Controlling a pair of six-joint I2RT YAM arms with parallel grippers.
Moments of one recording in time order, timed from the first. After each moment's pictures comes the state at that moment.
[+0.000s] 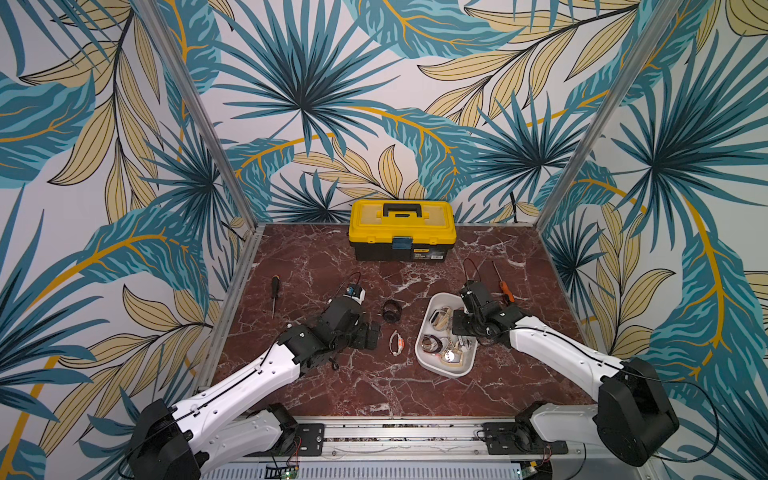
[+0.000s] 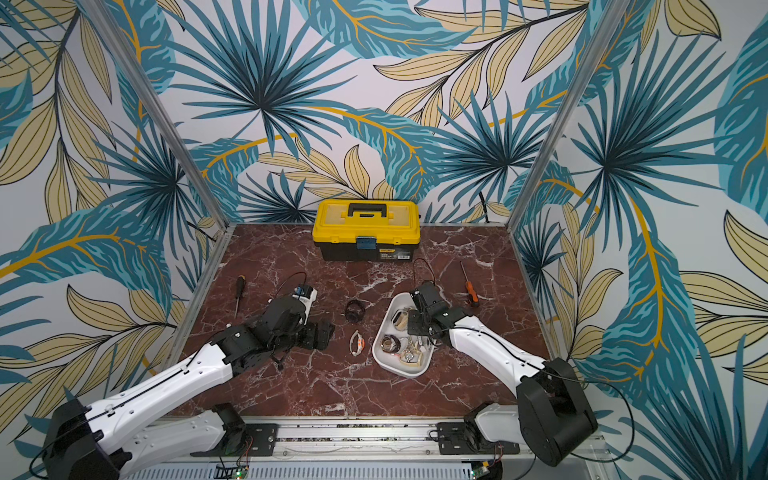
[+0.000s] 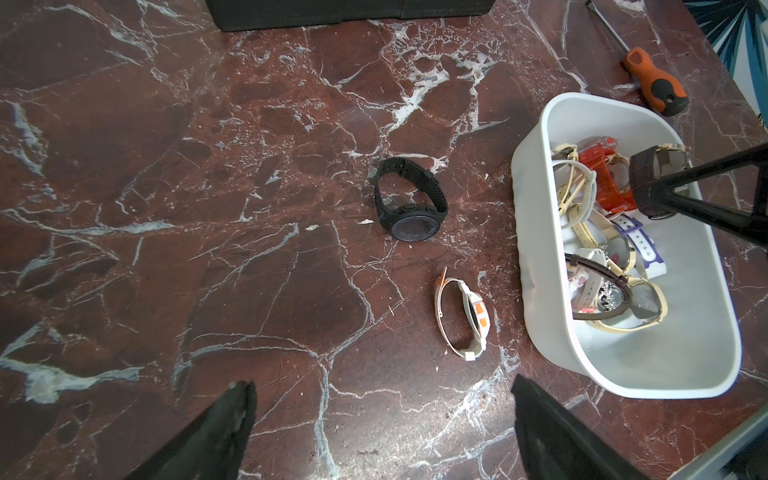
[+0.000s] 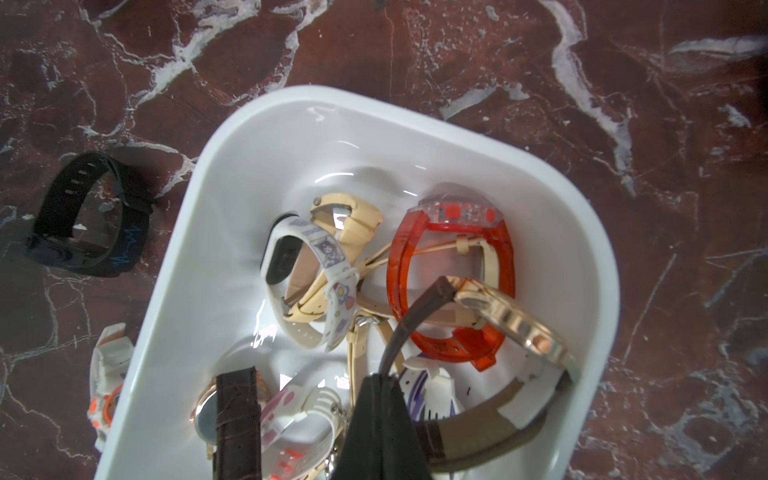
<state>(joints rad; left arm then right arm) -0.73 1.06 0.77 -0.51 -0.13 -0.46 0.47 1.32 0.80 -0.53 0.14 0.52</state>
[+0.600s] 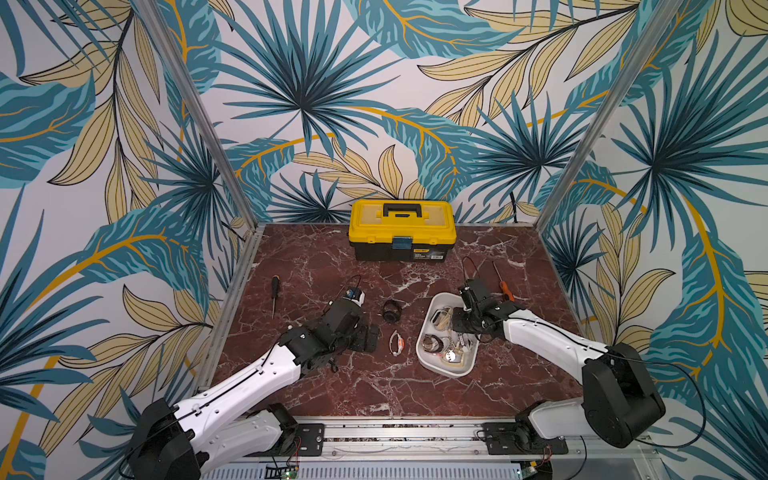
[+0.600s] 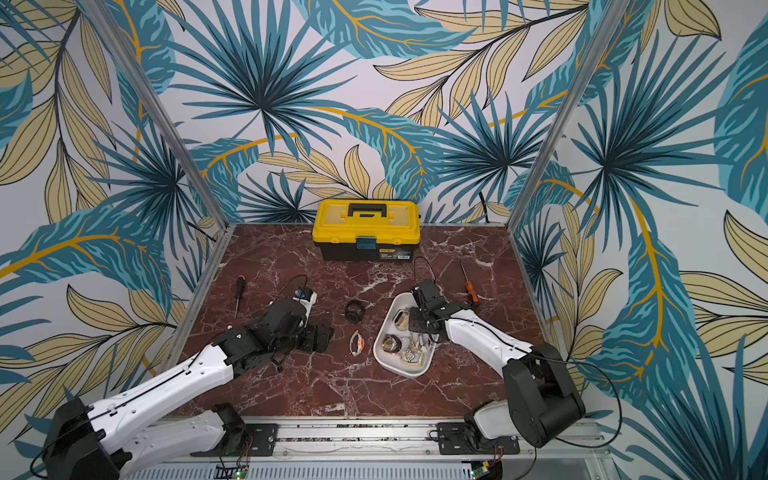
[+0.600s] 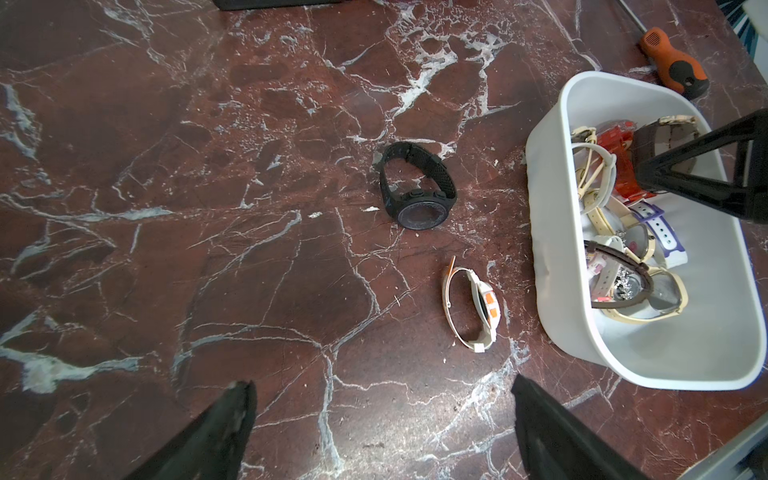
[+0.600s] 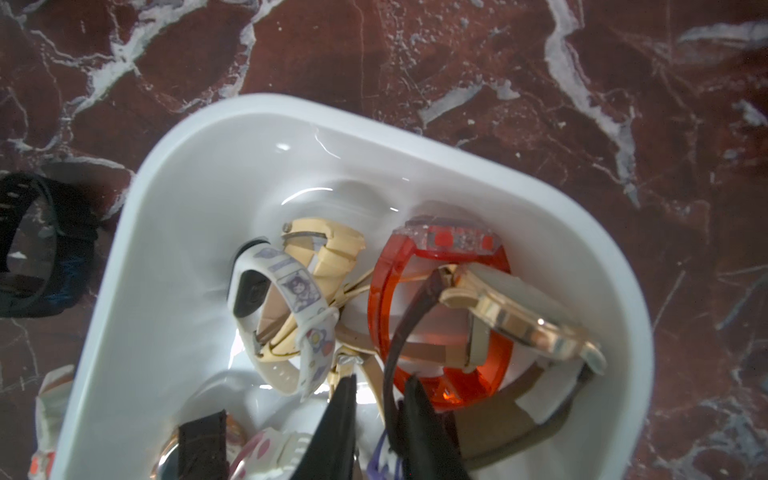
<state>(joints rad) -0.73 1.06 0.74 -0.51 -0.13 -0.46 0.43 1.40 0.81 -0.49 0.13 0.51</state>
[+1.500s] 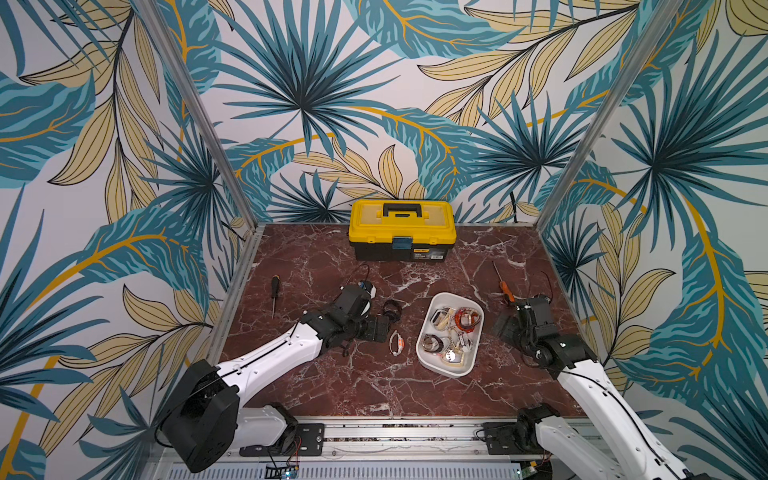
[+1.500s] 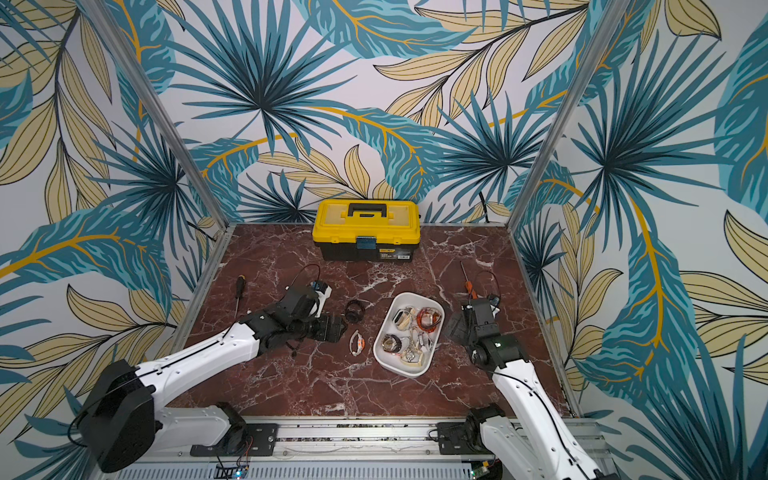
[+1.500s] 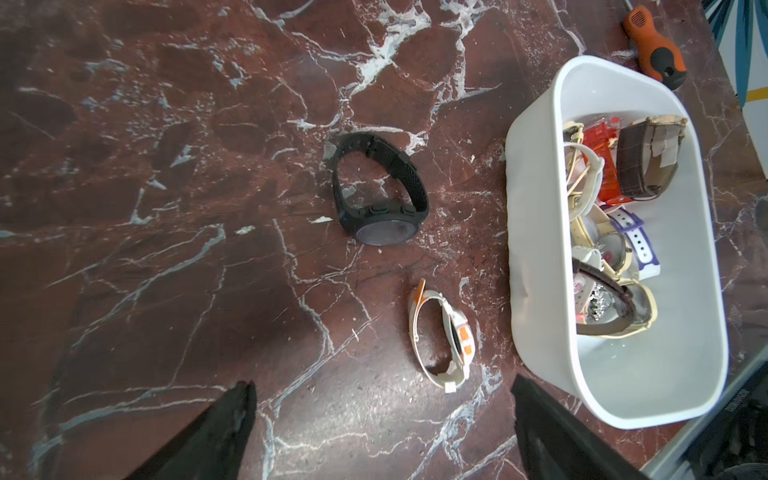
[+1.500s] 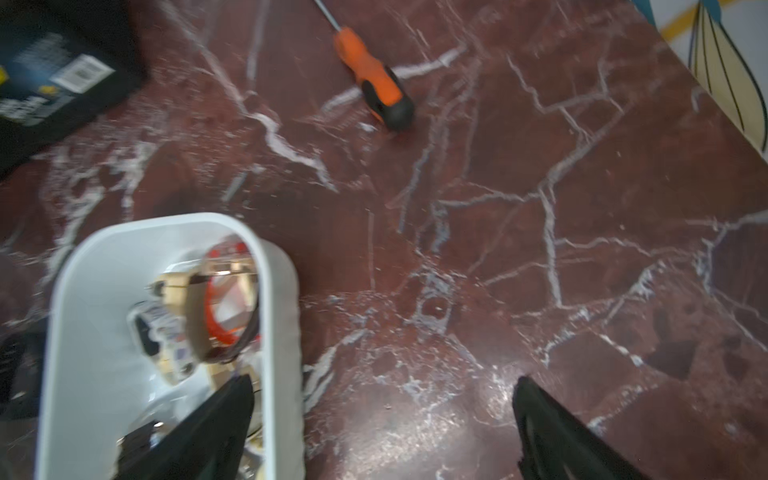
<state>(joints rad) -0.62 1.33 0.82 -0.37 0.10 -0.46 0.13 0.89 0.64 -0.79 0.25 0.66</state>
